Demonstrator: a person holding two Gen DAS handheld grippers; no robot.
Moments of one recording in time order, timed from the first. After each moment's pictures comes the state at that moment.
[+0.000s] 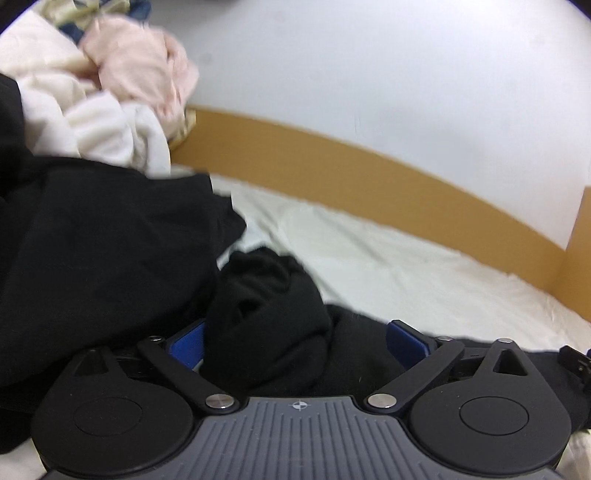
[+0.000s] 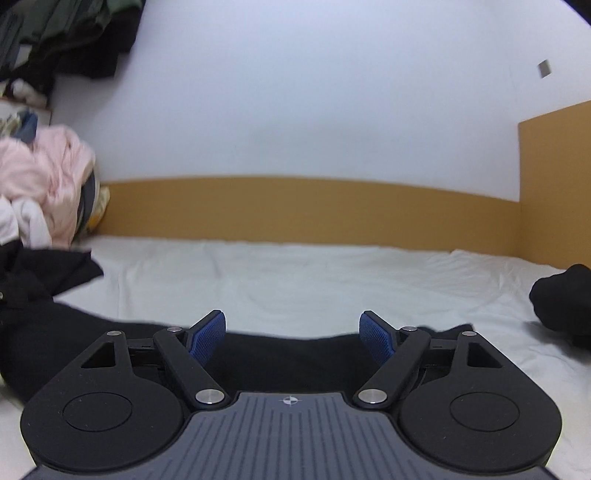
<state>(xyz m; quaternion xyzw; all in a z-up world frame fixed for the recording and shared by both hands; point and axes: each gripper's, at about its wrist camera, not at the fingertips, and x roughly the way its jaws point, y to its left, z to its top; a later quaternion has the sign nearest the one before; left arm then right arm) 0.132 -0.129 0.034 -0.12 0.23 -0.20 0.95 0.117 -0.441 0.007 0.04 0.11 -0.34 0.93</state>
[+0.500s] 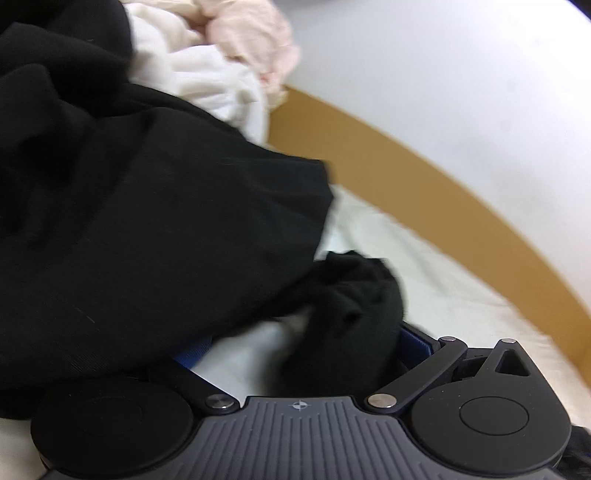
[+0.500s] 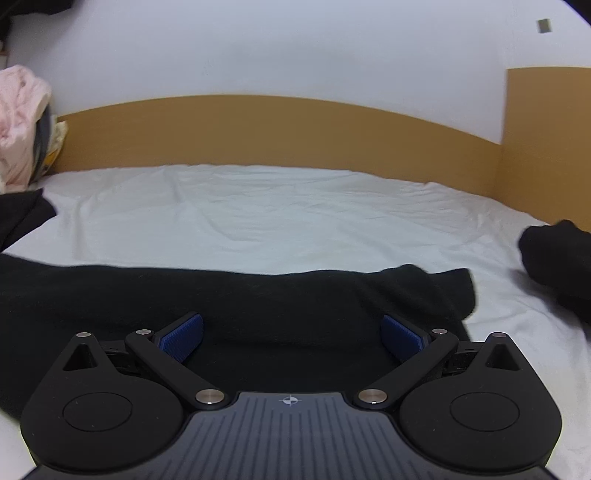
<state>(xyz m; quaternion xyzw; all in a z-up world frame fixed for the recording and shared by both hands) 0.142 -0.092 0.023 -0.22 0.25 -0.09 0.94 0.110 -0.416 -0.003 0.09 0.20 -0.41 0.89</state>
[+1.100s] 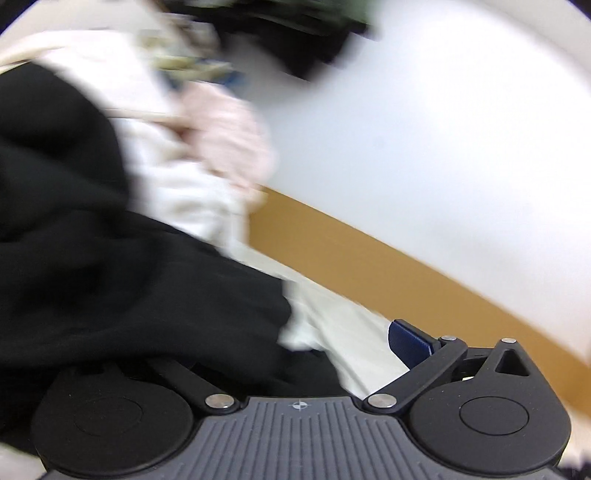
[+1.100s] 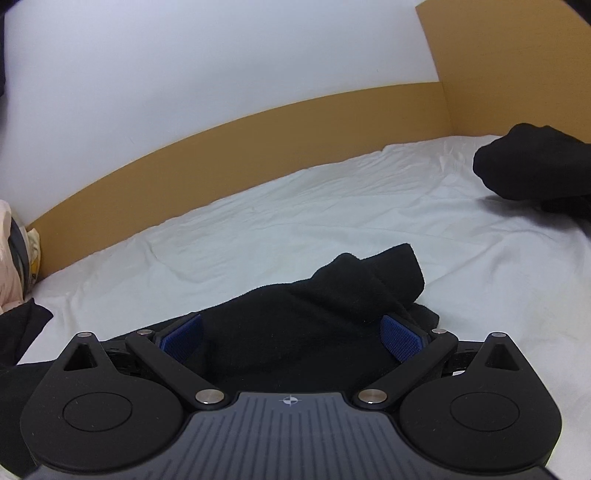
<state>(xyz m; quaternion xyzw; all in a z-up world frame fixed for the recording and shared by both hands) 0.087 -0.100 0.049 -0.17 0.09 -0.16 0.97 0.069 -0.441 -0.012 0.23 0.12 -0.41 0.87</state>
